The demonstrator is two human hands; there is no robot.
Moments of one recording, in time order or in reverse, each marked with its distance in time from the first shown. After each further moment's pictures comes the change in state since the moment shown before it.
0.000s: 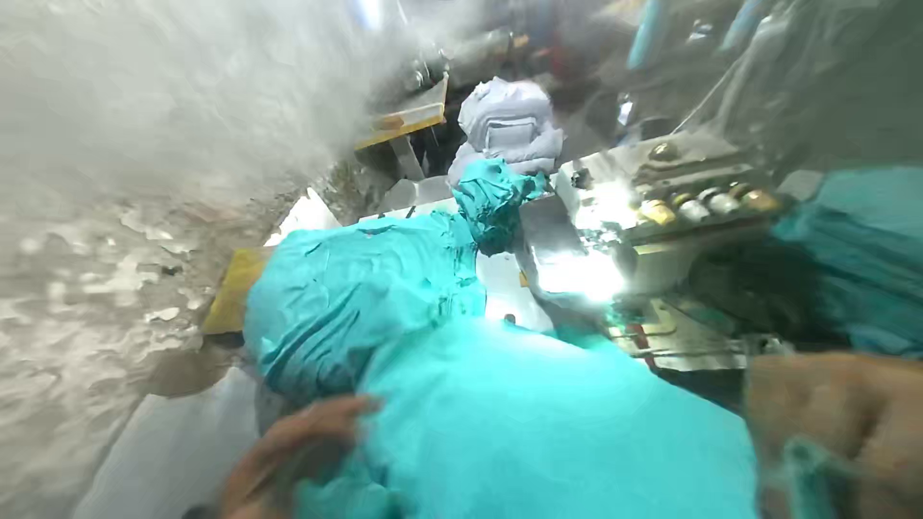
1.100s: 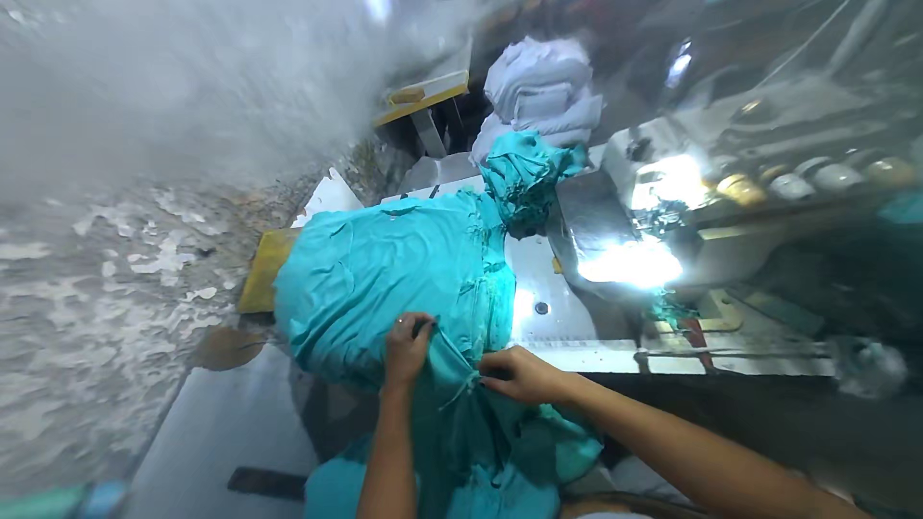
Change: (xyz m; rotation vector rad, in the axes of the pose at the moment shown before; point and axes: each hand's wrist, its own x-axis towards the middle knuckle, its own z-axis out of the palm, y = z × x) left_hand 0.039 -0.165 0.032 0.695 0.424 -0.398; right_hand 0.094 0.232 0.122 -0.120 0.061 0.589
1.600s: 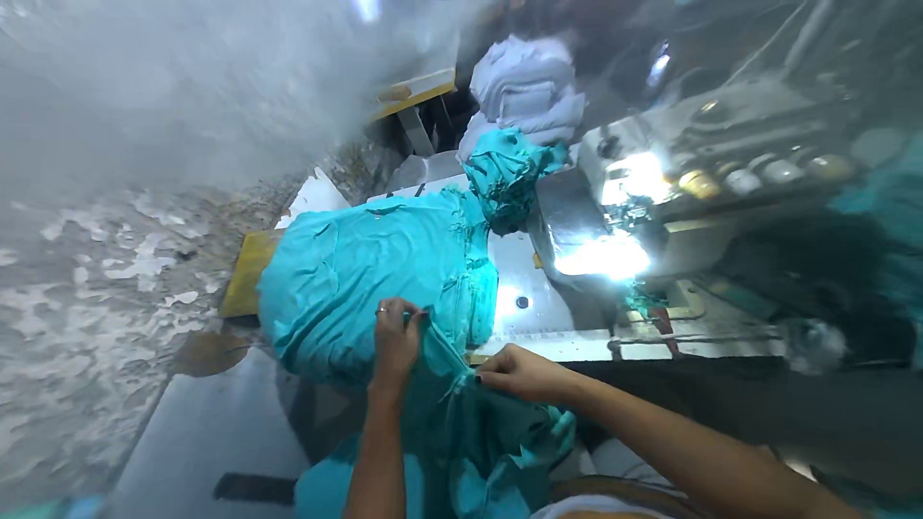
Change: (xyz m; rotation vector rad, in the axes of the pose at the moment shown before) left_hand 0.011 0.055 -0.006 0.135 0.010 0.083; right_hand -0.032 -0.033 -0.020 0.356 0.000 0.263
